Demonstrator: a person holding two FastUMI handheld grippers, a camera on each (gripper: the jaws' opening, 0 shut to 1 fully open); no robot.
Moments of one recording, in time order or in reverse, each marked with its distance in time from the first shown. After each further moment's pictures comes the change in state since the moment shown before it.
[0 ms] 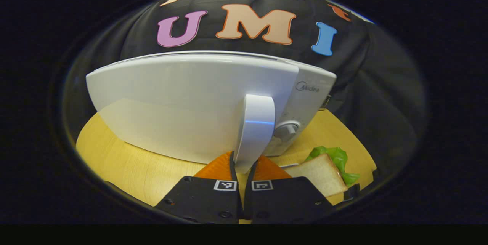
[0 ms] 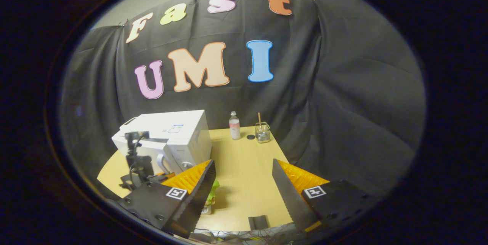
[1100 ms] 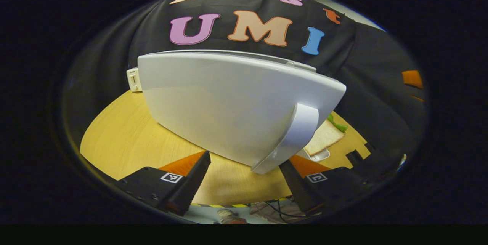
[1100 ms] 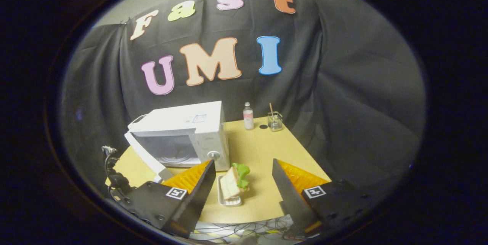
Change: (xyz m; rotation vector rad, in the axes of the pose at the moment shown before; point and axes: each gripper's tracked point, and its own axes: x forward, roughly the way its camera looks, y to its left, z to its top) left arm -0.121 0.083 -0.057 0.036 0.067 -0.079; right arm -0.053 0.107 -0.051 0.046 0.036 -0.026
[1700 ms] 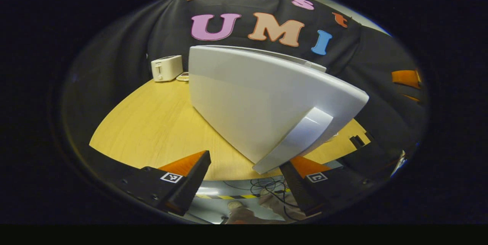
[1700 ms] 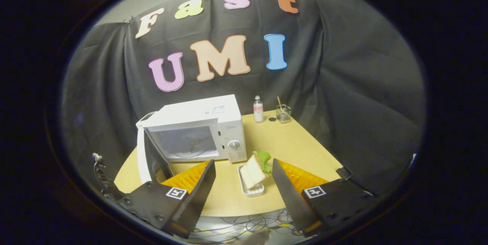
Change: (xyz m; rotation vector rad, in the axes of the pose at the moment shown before) left arm -0.085 0.088 -0.041 -0.085 0.029 0.048; right arm -0.033 0.064 -0.032 0.018 0.015 0.008
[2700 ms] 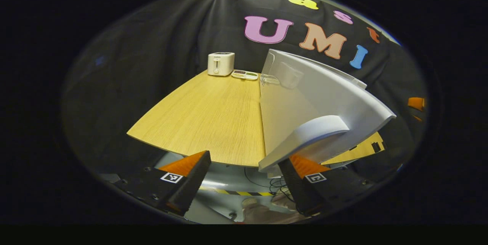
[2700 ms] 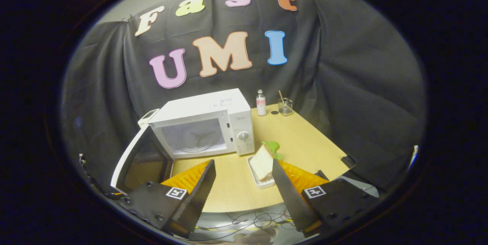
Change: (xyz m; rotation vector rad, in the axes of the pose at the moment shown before) left arm -0.066 0.150 -0.014 -0.109 0.000 0.145; right arm -0.016 0.031 -0.025 0.025 0.025 -0.034
